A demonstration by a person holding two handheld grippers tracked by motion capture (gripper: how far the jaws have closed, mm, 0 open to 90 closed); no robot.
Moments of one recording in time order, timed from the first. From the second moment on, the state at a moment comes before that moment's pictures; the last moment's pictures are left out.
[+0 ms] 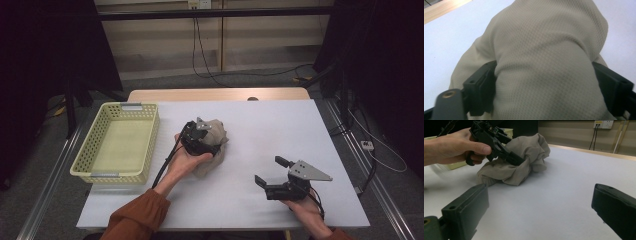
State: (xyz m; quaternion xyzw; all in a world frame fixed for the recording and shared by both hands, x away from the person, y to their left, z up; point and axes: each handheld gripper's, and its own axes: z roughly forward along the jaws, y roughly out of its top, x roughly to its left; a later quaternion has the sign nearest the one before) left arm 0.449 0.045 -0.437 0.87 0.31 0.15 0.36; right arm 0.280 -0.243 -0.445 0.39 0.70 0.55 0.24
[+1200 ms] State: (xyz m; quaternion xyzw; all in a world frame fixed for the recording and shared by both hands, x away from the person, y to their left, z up) left arm 0.446 0.058 -0.417 0.82 0.33 0.13 0.45; right arm 0.283 -0.244 -0.447 0.39 0.70 0.55 0.23
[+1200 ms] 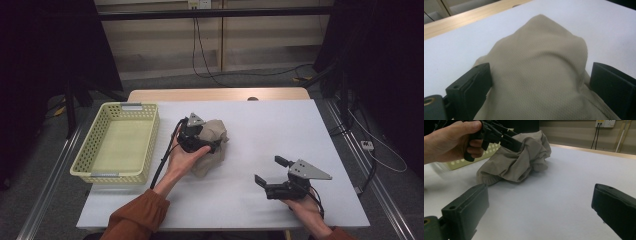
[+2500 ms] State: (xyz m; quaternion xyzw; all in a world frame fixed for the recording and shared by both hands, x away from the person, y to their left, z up) left arm 0.430 0.068 -0.386 0.80 0.29 0.16 0.49; right arm 0.282 -0.245 -0.446 0.40 0.70 0.55 0.23
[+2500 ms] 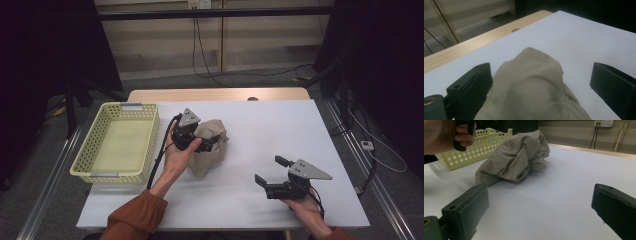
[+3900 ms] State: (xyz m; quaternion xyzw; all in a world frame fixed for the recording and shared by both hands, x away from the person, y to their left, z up) left arm 0.399 0.084 -0.358 0.81 0.29 0.18 0.47; right arm 0.285 -0.241 -0.446 0.39 0.70 0.55 0.23
